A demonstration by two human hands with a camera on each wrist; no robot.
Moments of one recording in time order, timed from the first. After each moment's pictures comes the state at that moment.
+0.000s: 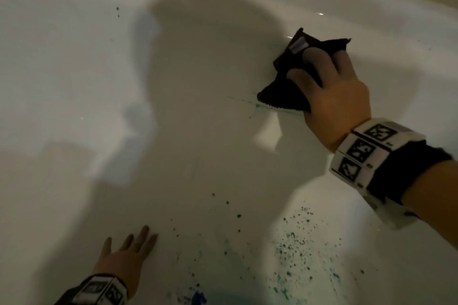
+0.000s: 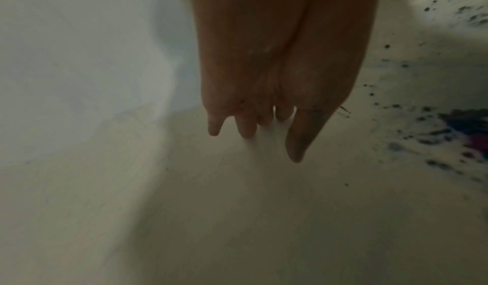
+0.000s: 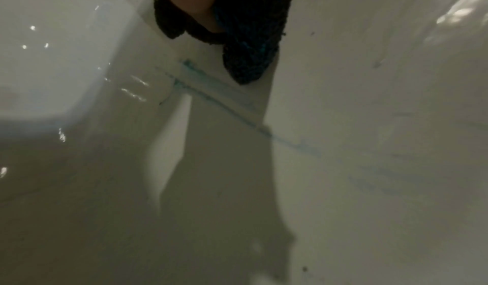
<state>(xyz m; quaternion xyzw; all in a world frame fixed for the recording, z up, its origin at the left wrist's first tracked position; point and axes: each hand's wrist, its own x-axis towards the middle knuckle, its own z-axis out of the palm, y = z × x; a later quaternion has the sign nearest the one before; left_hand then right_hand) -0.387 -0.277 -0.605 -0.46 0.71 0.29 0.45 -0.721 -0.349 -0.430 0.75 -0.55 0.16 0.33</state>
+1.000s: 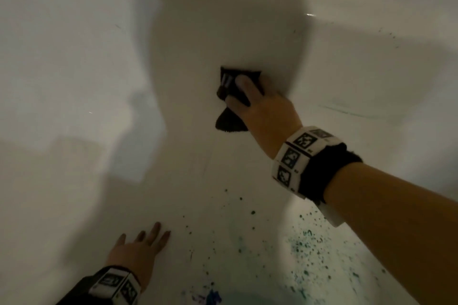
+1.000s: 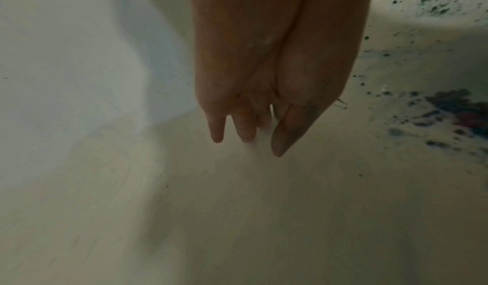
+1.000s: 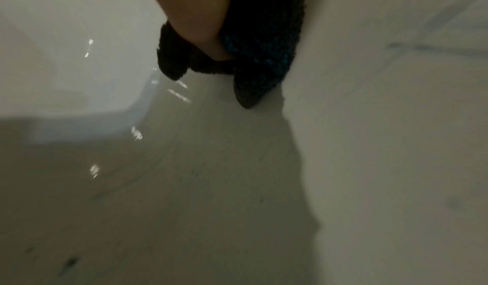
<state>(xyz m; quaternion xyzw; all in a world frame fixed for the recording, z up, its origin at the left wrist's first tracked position) -0.387 -0.290 -0.607 -0.42 0.72 0.29 0.46 -0.631 -0.382 -0.482 0.81 -0.55 0.02 0.18</state>
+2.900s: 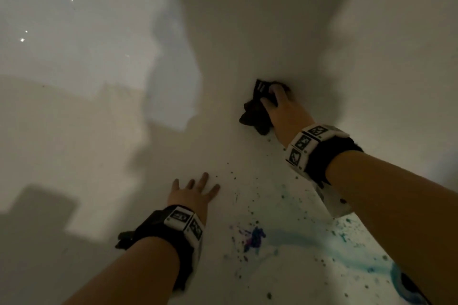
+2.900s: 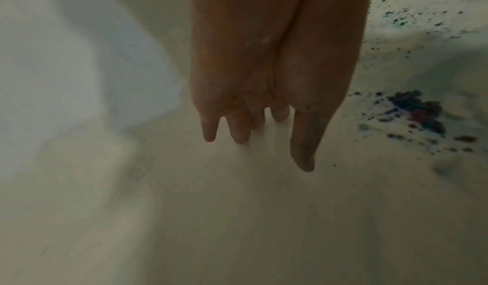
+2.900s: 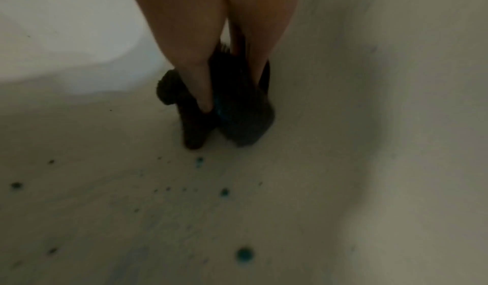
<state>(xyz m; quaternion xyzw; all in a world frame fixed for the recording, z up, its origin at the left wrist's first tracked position) -0.384 -0.283 -0.601 -0.38 0.72 0.28 0.52 -0.594 -0.357 -0.601 0.64 -0.73 -0.05 -0.23</state>
